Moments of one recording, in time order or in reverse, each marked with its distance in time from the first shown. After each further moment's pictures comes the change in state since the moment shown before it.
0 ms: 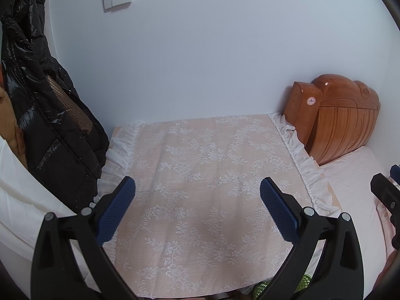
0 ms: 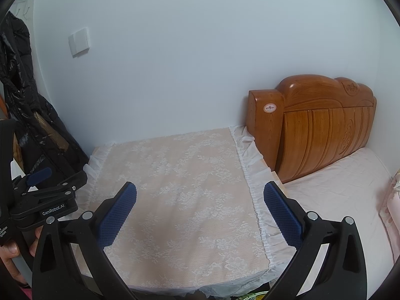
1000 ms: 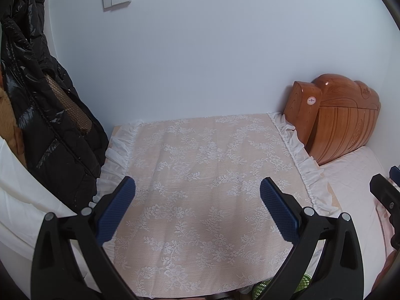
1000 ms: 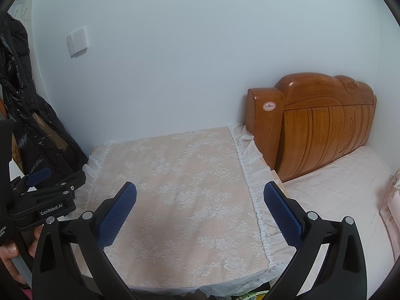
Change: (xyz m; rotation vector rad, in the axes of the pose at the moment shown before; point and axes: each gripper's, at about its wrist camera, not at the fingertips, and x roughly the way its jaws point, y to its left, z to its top) left arm 0.002 -0.002 0.000 0.000 0.005 -0.001; right arm 0.002 -0.005 -0.001 0.006 0.004 0.001
